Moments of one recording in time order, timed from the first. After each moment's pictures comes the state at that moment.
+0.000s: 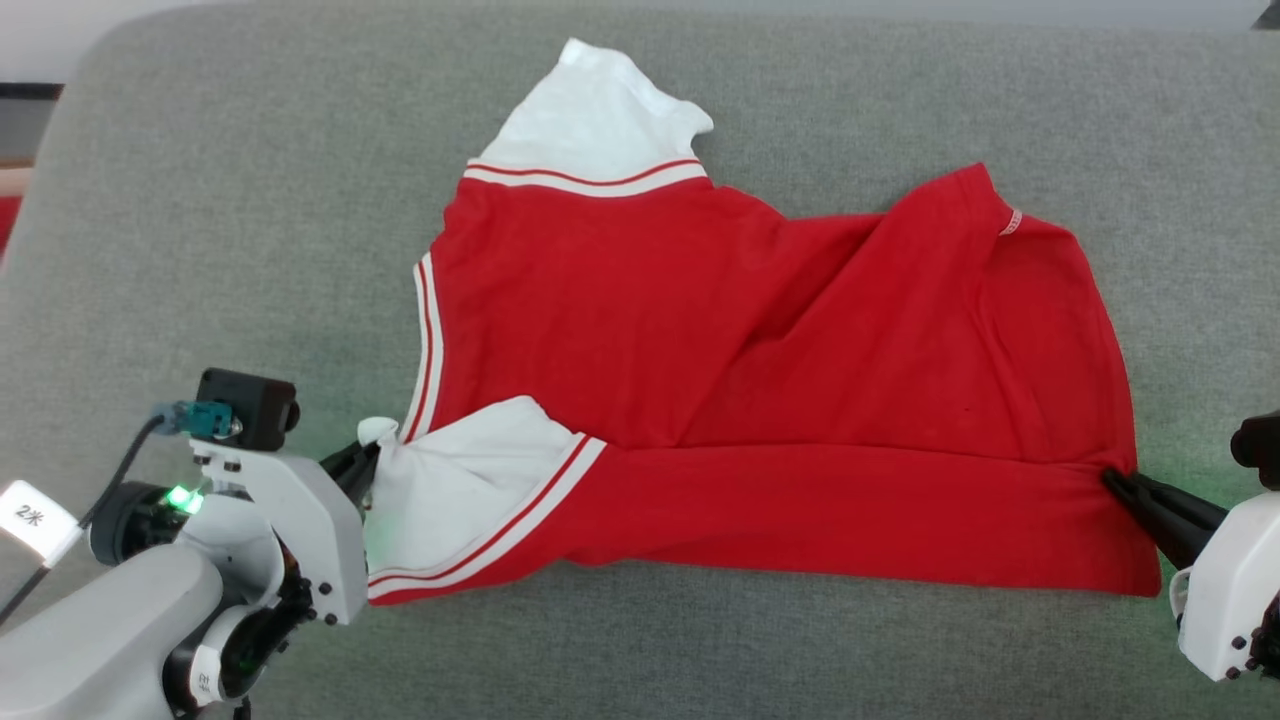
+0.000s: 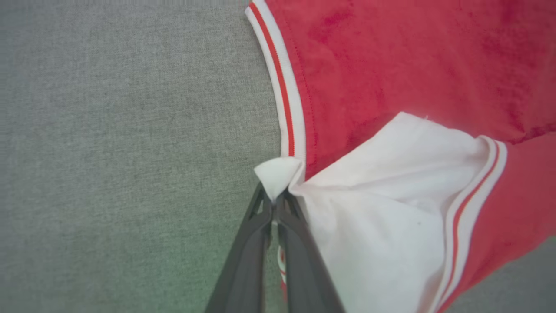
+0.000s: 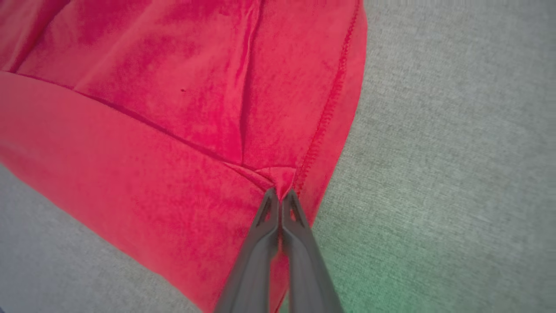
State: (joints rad) left arm -0.68 0.89 -1.04 0.10 -1.21 0.26 0.07; right arm -0.18 -0.64 0.23 -0.04 0.69 0.13 0.46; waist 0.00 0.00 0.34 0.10
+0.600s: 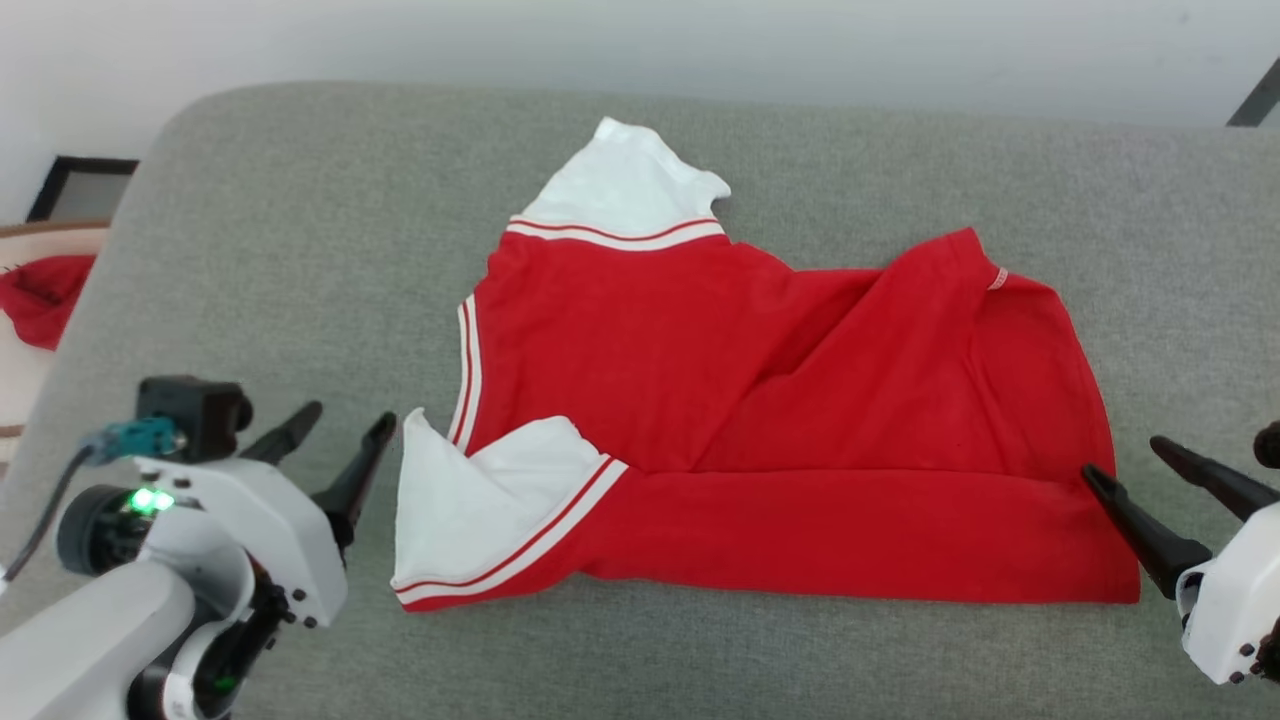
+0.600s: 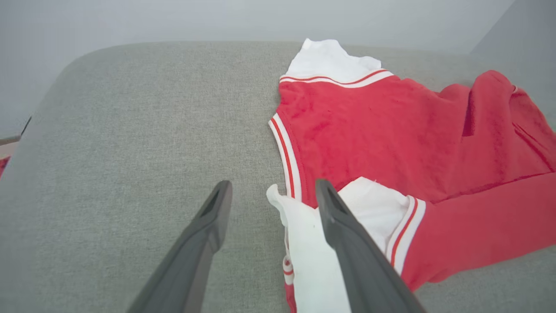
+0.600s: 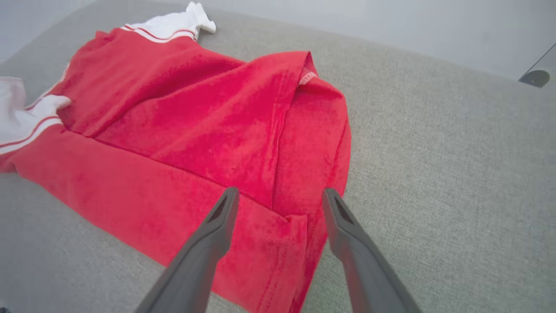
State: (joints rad) left arm -0.62 0.94 -0.98 0.01 -1.23 0.29 -0.05; right arm -0.14 -0.62 0.18 -0.10 0.66 0.13 0.43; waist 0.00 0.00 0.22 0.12
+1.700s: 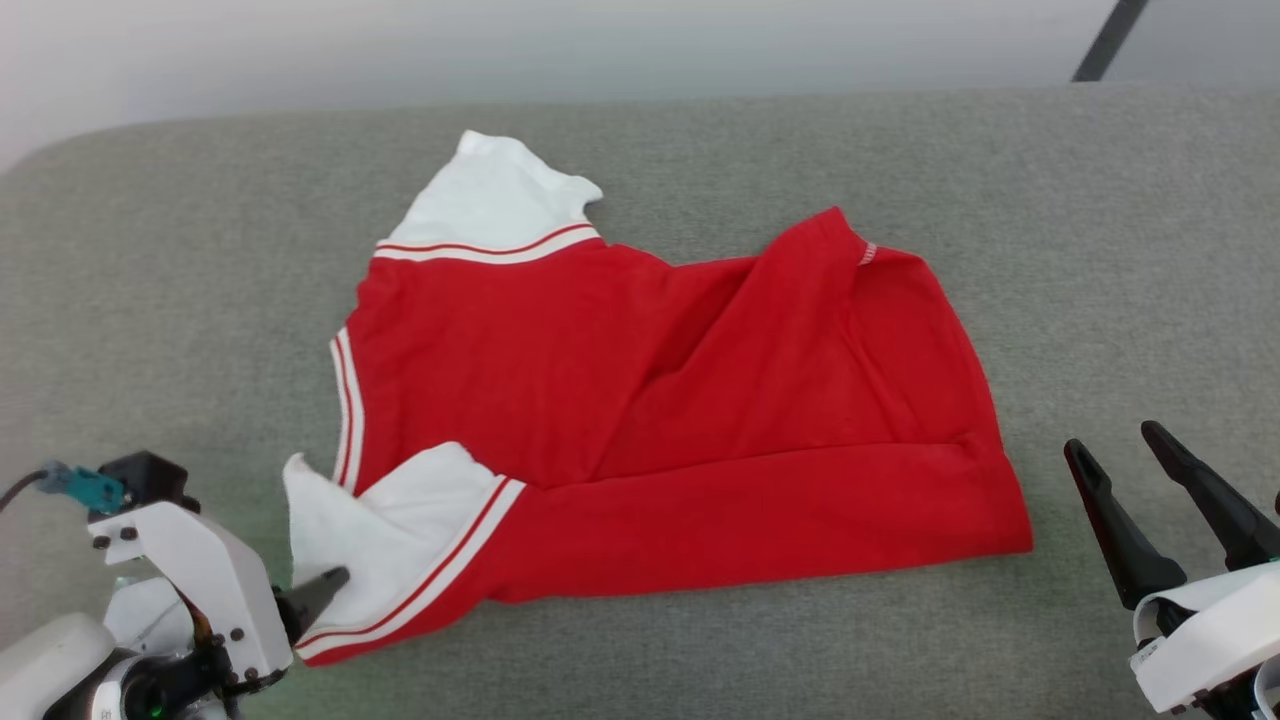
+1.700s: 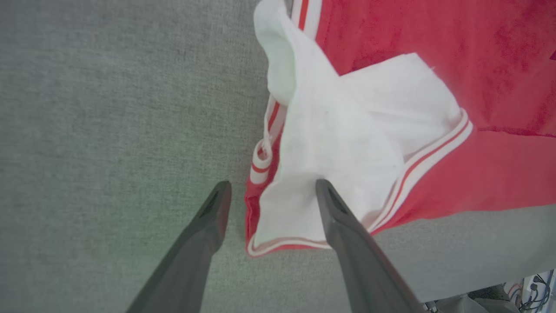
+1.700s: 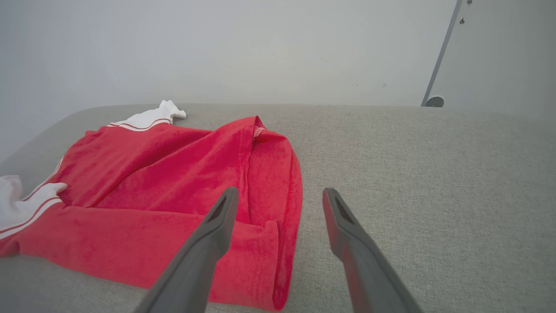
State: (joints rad) left arm -0.49 1.04 -0.92 -0.05 -1.63 0.40 0.24; right arm -0.02 -0.39 0.06 -0.22 0.51 0.13 0.17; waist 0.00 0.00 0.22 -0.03
